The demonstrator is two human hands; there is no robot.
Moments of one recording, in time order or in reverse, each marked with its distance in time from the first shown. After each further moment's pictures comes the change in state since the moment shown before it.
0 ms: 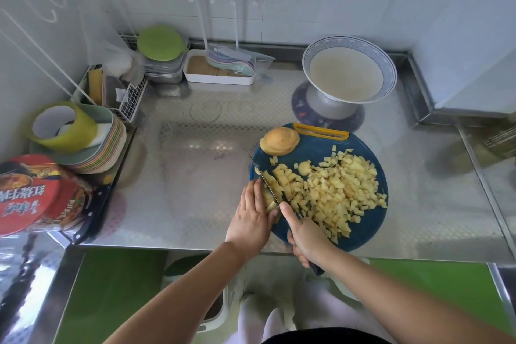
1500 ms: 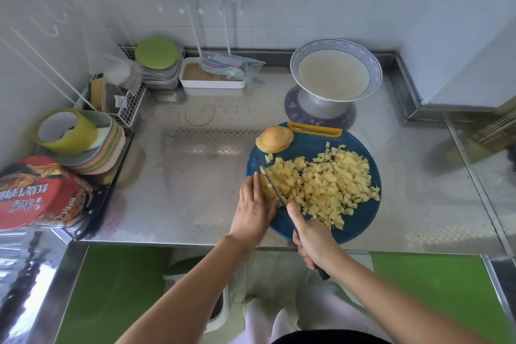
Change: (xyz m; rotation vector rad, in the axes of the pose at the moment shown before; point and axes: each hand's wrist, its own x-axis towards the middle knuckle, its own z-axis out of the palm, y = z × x) left_hand 0.008 0.031 -0.001 -0.094 0.026 -0.078; right_hand -0.028 0.024 -0.032 0.036 0.012 -0.160
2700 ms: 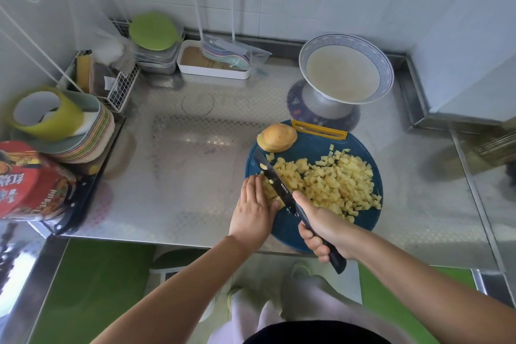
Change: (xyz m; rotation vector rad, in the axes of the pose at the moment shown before) left_hand 0.009 0.003 0.008 0.118 -0.024 -0.063; right_hand 0.011 -0.044 -0.037 -0.043 -0.265 0.302
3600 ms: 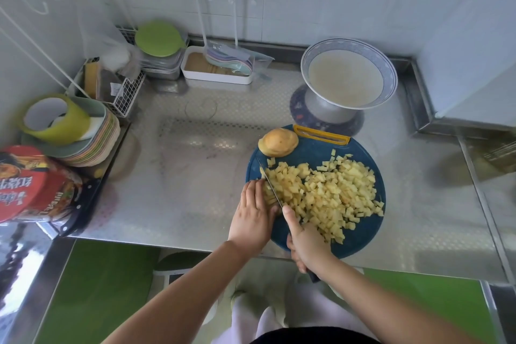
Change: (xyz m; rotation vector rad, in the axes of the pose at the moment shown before) left_hand 0.001 -0.004 0.007 0.004 0.019 0.047; right_hand 0.045 0.028 0.036 -0.012 0.298 -0.202
